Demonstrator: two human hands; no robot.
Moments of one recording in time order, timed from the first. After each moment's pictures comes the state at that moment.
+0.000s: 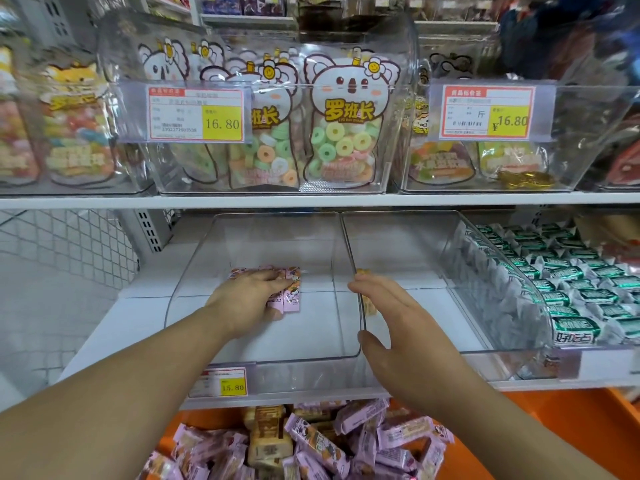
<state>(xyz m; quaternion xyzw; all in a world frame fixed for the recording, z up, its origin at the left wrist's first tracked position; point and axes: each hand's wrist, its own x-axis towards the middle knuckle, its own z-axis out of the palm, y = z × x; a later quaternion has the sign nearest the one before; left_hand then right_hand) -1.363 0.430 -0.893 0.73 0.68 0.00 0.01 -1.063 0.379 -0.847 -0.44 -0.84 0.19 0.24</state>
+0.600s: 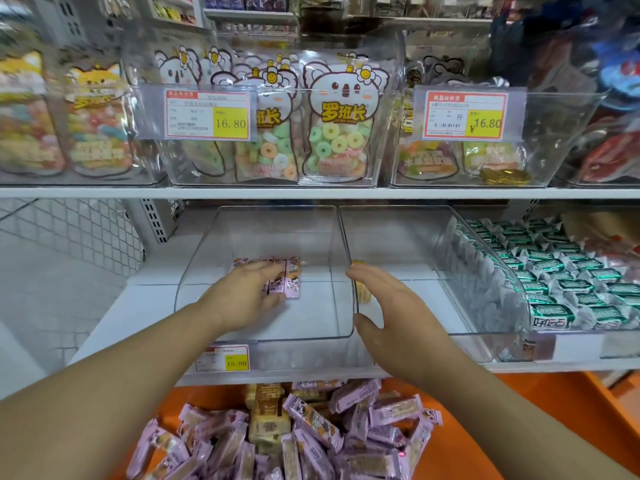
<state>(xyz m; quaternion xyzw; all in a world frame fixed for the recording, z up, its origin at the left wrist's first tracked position) -1.361 0.397 -0.884 0.72 0.68 0.12 0.07 -1.060 0.373 -0.836 -0.45 -0.85 0.19 0.21</state>
